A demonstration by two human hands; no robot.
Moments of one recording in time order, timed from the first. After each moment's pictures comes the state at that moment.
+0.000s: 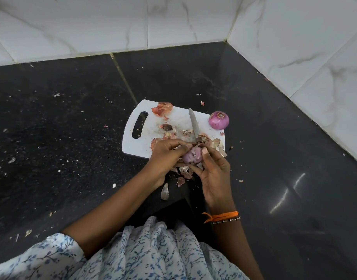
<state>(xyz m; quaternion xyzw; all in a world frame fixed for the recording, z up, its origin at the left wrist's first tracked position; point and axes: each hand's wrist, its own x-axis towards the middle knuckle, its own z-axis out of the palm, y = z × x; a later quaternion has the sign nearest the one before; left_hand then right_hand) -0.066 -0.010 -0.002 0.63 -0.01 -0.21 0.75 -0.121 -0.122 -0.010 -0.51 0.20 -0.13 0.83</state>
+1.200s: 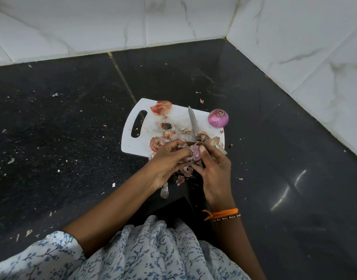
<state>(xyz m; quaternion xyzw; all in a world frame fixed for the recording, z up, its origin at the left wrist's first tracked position) -0.067 -0.014 -0.009 0.53 0.06 -0.31 0.78 -0.120 -0.124 -0.011 -0.54 0.20 -0.13 0.80</state>
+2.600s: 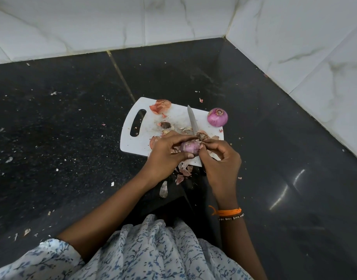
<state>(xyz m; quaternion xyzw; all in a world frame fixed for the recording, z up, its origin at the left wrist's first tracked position) -0.070 -0.004 0.002 0.75 -0.19 -0.09 0.63 -0.122 -0.132 0.007 -0.77 0.14 -0.28 0.55</state>
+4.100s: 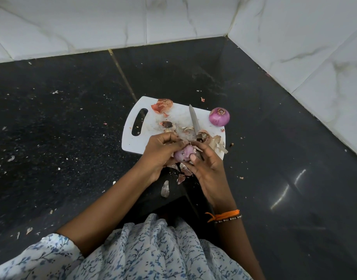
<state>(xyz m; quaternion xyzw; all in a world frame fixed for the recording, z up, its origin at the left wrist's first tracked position) -0.063 -0.001 0.008 0.62 0.06 -0.23 0.75 -0.126 -0.126 -0.020 -0.58 0.06 -0.05 0.81</state>
